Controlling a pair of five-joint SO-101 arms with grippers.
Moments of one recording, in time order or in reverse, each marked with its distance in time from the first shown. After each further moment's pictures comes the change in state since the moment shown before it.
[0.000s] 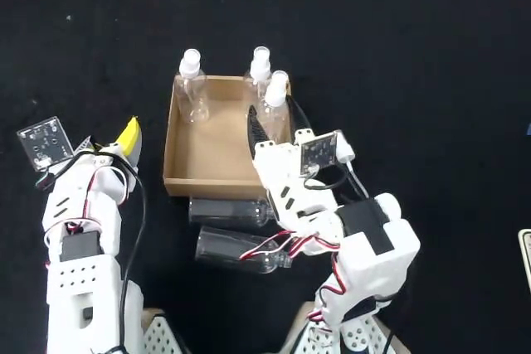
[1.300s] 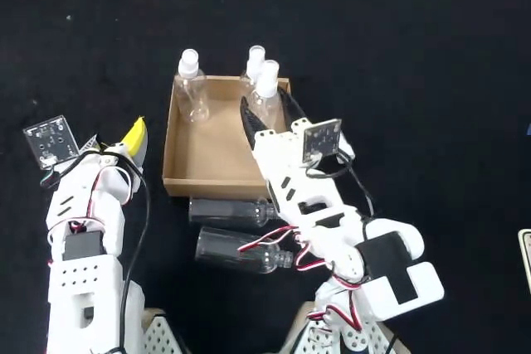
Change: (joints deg) left arm 1.8 0.0 0.0 0.0 0.0; right arm 0.1 -14.9 0.5 13.5 -0.4
